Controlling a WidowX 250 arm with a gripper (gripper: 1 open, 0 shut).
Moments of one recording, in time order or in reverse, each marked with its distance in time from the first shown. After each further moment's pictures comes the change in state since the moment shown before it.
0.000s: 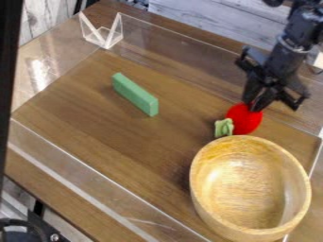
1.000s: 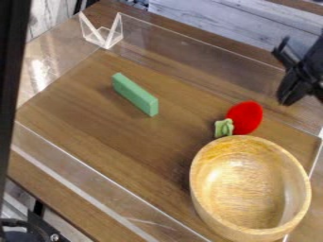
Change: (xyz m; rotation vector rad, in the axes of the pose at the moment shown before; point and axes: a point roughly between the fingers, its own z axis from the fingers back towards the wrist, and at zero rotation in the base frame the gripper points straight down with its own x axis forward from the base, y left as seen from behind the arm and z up) arm 0.018 -0.026 0.023 0.043 -0.121 -0.100
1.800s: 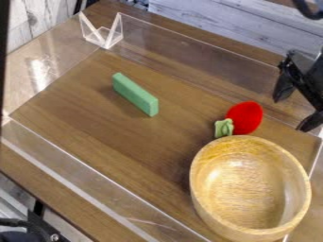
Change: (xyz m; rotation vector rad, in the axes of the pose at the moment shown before) arm 0.005 -0.007 -0.007 -0.020 -0.119 -0.080
